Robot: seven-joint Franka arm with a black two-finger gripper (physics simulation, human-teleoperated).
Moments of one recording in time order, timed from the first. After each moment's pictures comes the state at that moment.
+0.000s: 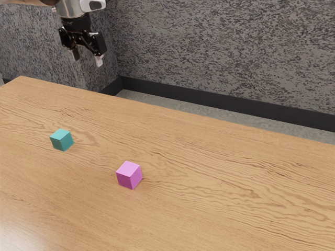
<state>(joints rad) 0.04 0.21 0.06 -1.21 0.04 1.50 0.11</state>
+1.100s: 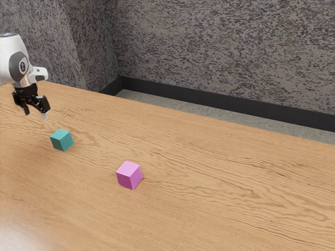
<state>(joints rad) 0.50 0.53 0.11 -1.41 0.01 1.97 0.48</state>
